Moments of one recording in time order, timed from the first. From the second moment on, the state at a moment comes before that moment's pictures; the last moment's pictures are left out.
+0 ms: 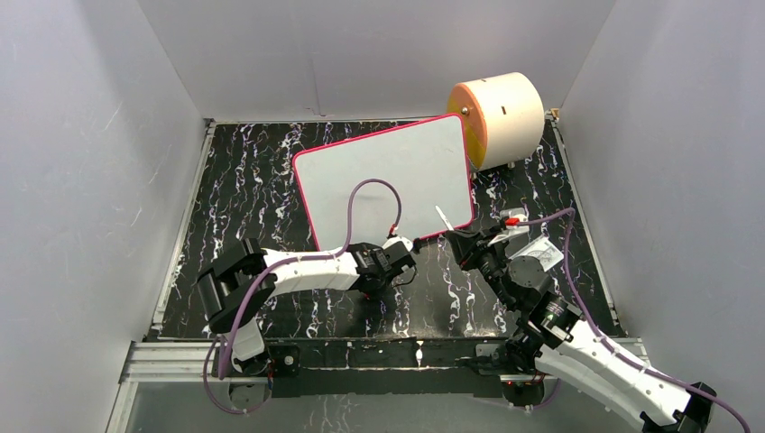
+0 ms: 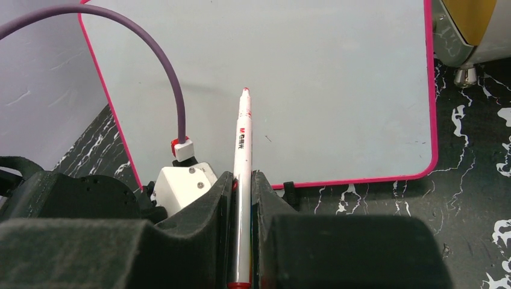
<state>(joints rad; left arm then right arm) -1.12 1.70 1.00 -0.57 -0.34 -0.44 0.88 0.43 0.36 0.04 0.38 0.41</state>
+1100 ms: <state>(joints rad) -1.13 1.65 1.03 -0.60 -0.36 -0.45 0.88 0.41 0.40 -0.03 0.41 0.37</state>
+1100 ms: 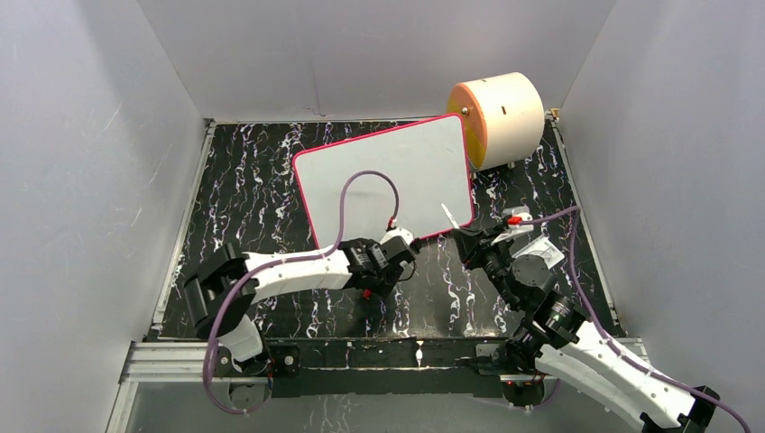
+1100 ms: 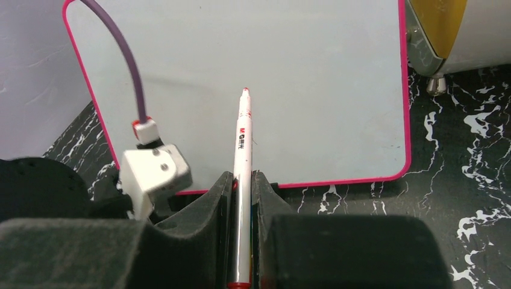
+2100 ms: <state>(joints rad) -0.76 1.20 1.12 -0.57 -0.32 -0.36 0.88 0.59 0.72 -0.23 0.51 0.25</state>
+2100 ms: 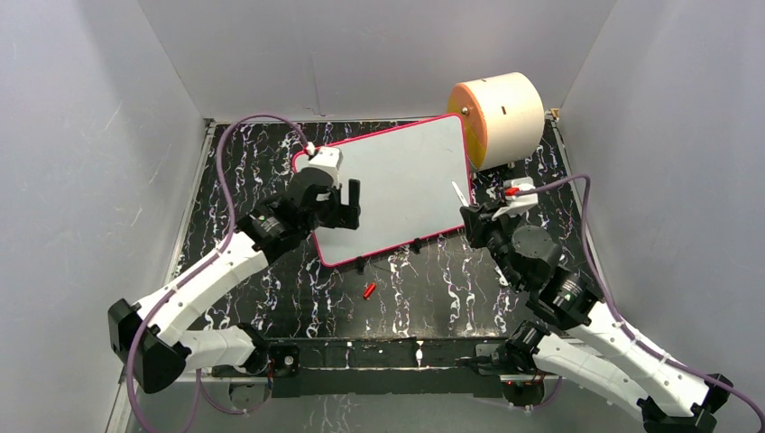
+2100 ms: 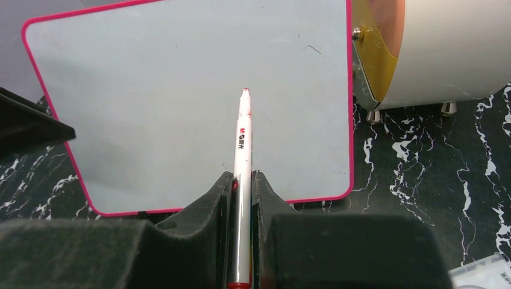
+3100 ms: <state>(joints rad) 0.00 1.25 1.20 -0.30 0.55 -0.34 0.88 0.84 0.83 -0.23 0.37 0.15</state>
